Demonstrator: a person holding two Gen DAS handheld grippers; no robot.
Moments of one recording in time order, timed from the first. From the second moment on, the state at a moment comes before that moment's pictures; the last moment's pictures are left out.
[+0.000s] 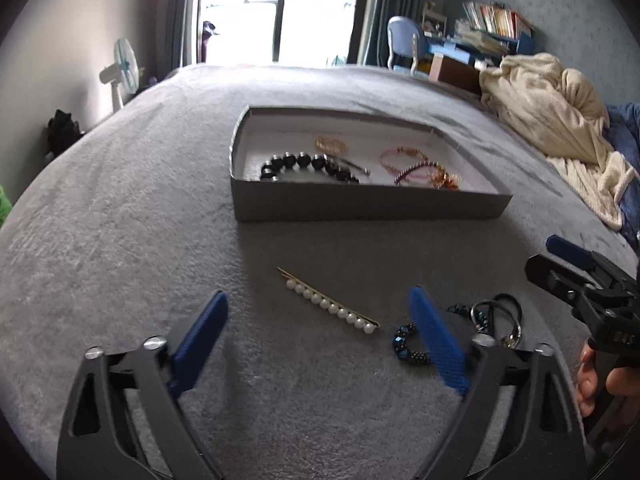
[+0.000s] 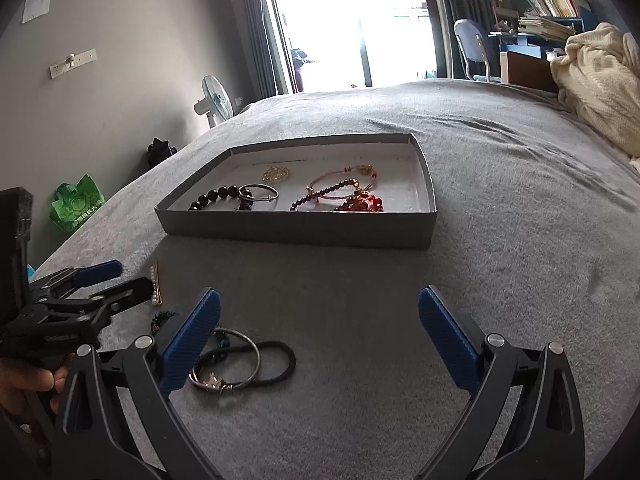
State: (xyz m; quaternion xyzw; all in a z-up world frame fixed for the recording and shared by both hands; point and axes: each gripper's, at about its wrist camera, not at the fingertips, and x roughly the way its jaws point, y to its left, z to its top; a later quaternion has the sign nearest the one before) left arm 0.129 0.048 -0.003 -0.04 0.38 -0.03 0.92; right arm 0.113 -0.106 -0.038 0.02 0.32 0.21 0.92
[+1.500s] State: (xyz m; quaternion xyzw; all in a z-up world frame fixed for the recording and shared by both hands) left arm 0.116 0.053 -0.008 -0.01 0.40 -0.07 0.91; right arm 0.094 -0.073 -0.054 -0.02 0.38 0.33 0.86
